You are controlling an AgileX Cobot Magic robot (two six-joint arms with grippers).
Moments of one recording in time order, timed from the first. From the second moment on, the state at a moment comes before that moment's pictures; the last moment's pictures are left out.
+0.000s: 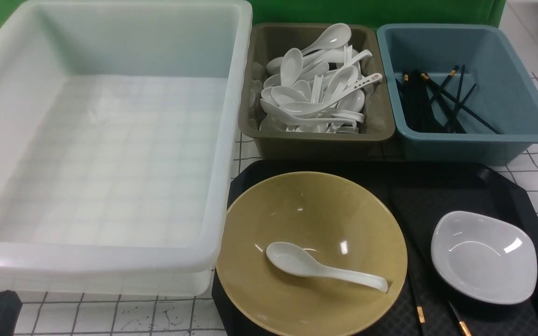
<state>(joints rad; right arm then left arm) -0.05 -0.01 0.03 -0.14 0.32 0.05 -0.02 -0.01 0.03 0.02 0.32 -0.11</state>
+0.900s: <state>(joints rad) -0.05 -0.01 0.03 -0.15 -0.53 0.23 -0.02 -0.01 0.03 0.00 -0.76 -0.32</state>
